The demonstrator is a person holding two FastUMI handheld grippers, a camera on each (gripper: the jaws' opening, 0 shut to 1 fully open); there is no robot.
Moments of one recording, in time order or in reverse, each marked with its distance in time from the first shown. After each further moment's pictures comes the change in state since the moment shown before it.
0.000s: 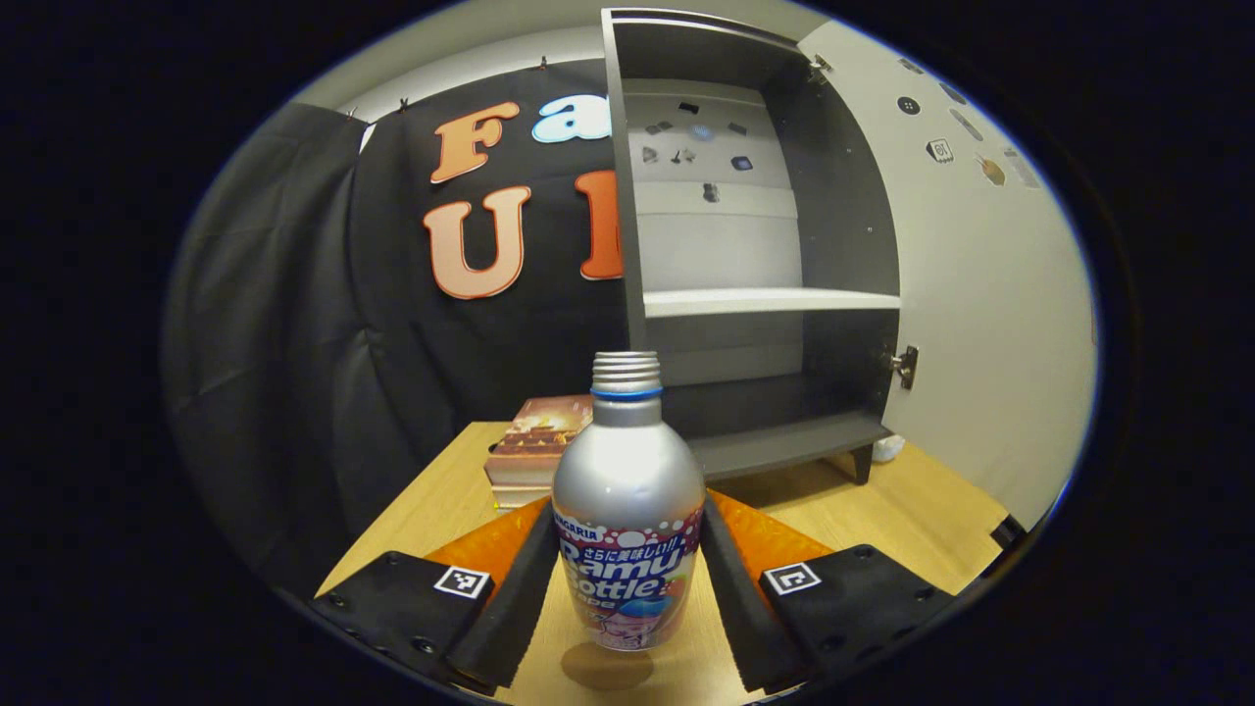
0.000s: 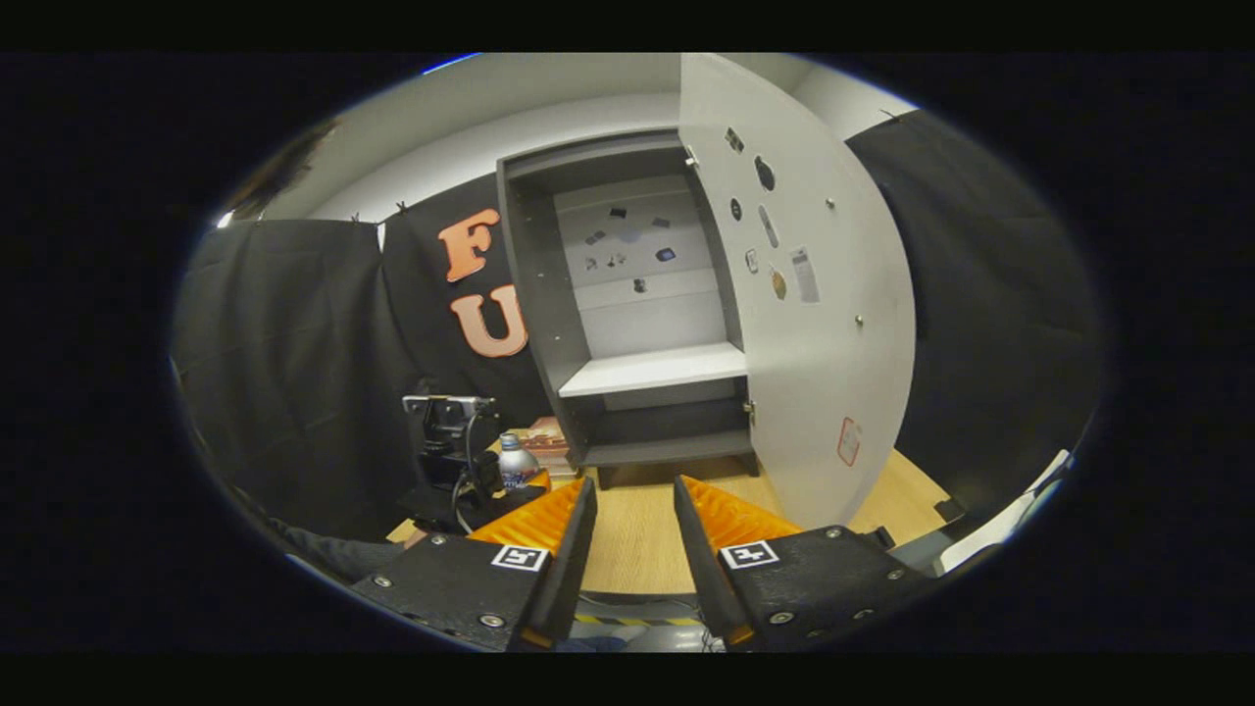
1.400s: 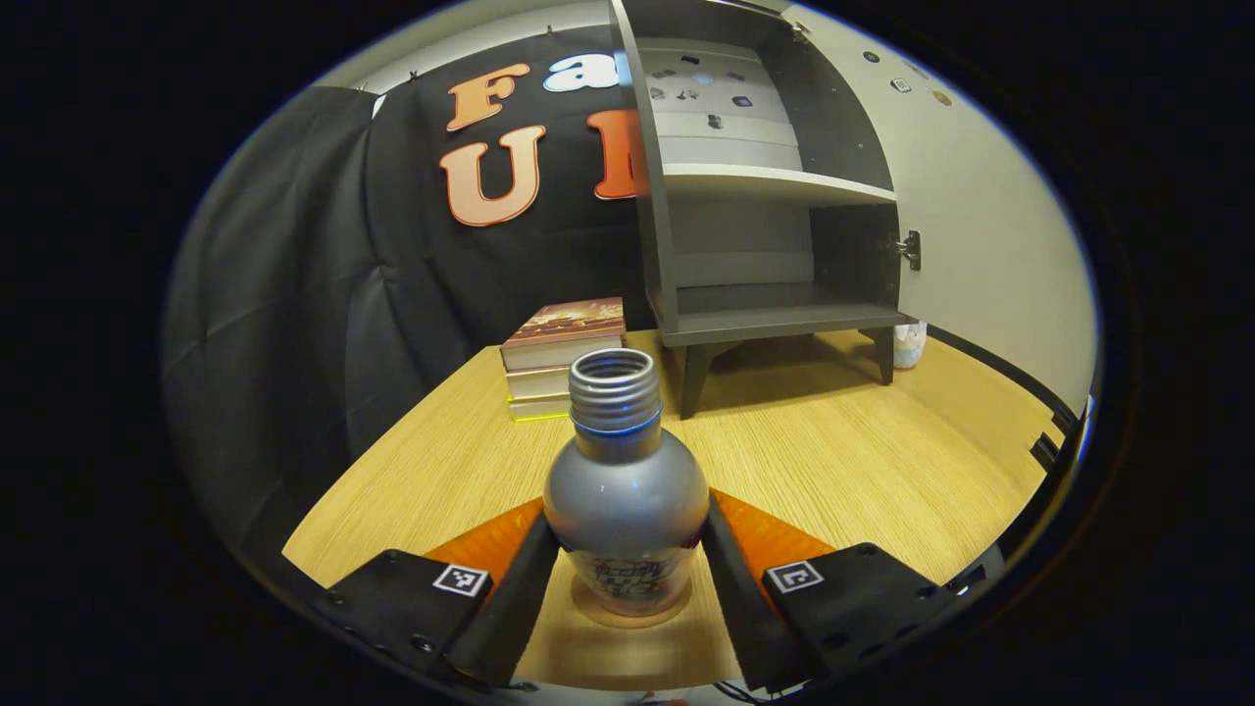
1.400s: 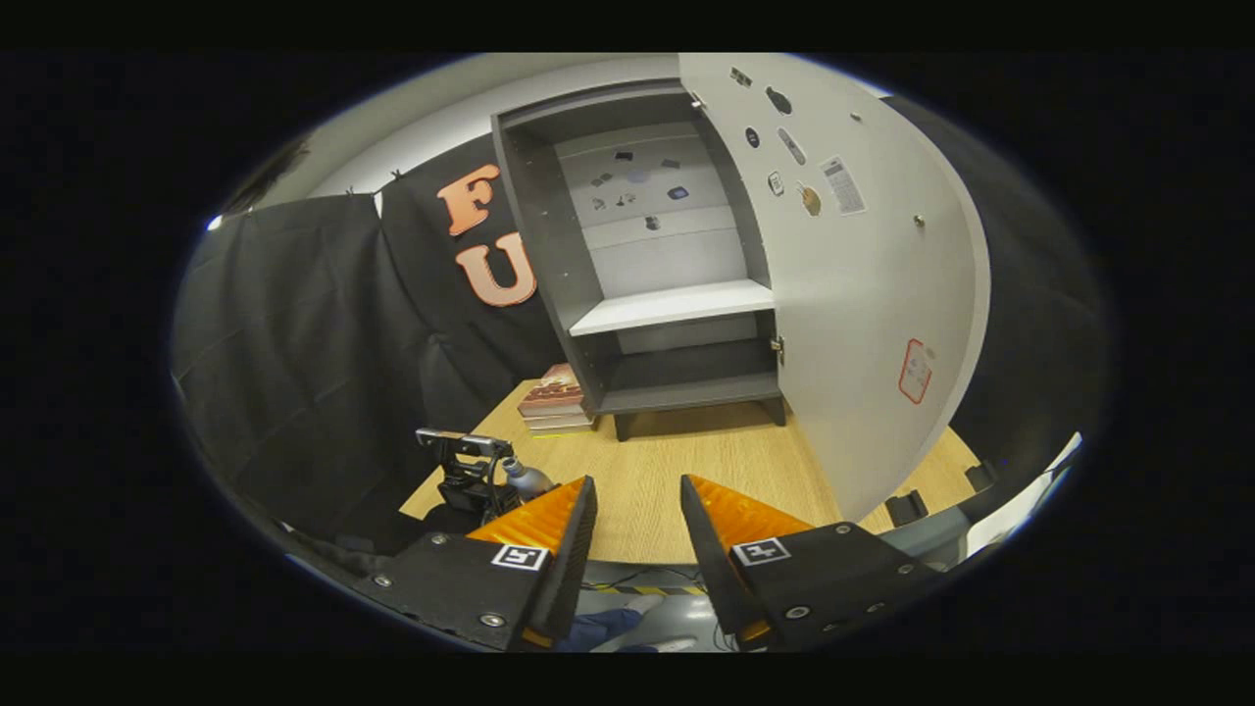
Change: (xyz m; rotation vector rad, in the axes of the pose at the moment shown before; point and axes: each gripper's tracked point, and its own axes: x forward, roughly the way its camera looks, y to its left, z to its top) left arm -0.026 0.021 -0.120 0.035 0.112 0.030; right arm 0.026 0.011 -0.052 0.017 0.177 0.058
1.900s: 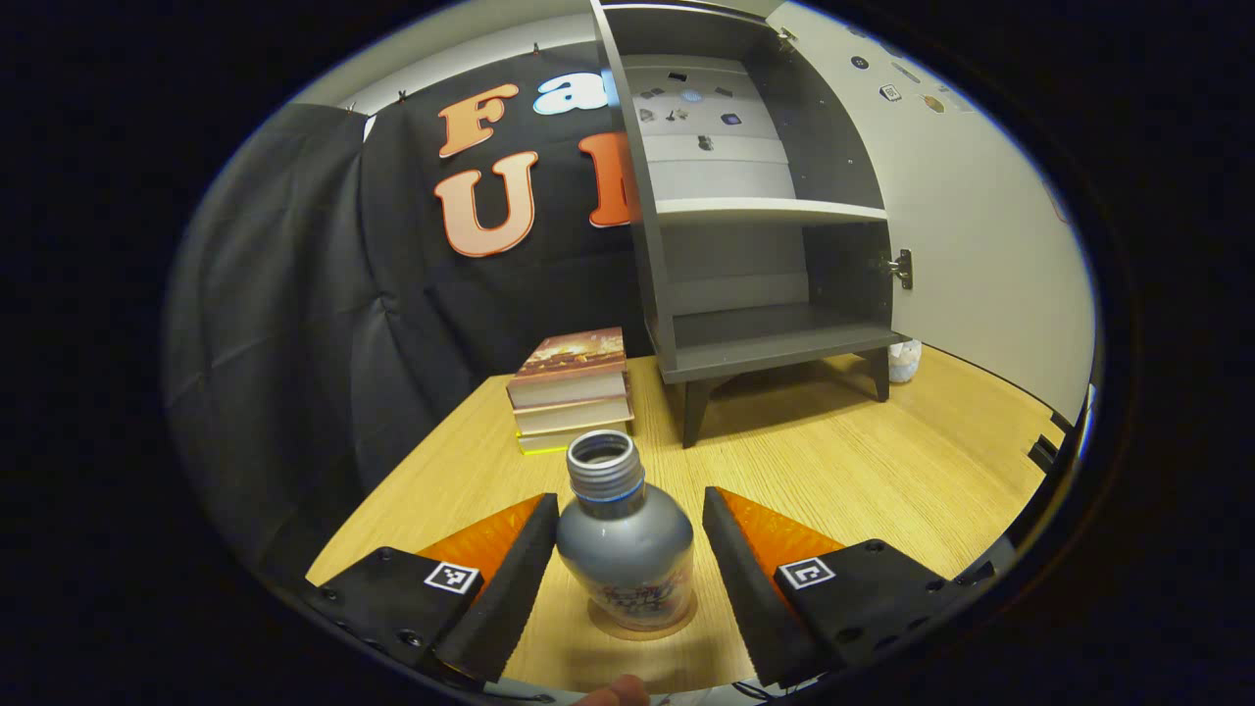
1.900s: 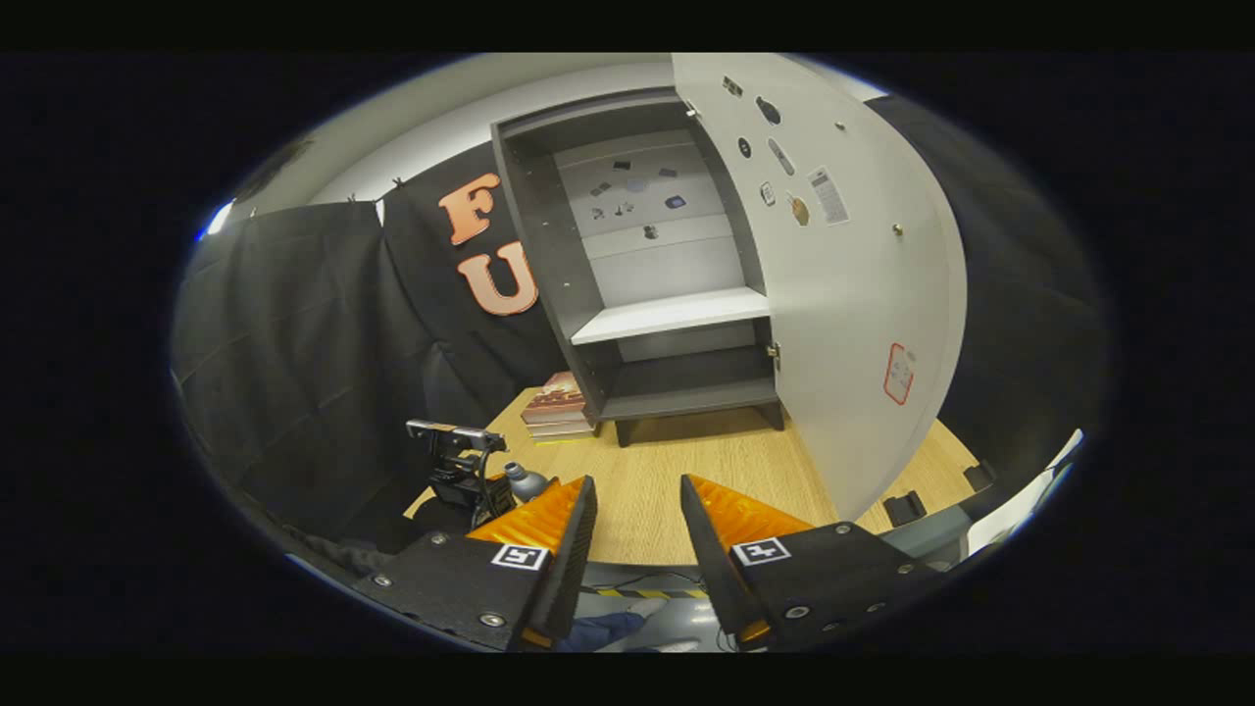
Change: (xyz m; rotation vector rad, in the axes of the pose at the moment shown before) left arm -0.016 0.003 0.049 0.048 -0.098 0.001; right arm -0.017 -0.001 0.009 0.015 -0.049 0.003
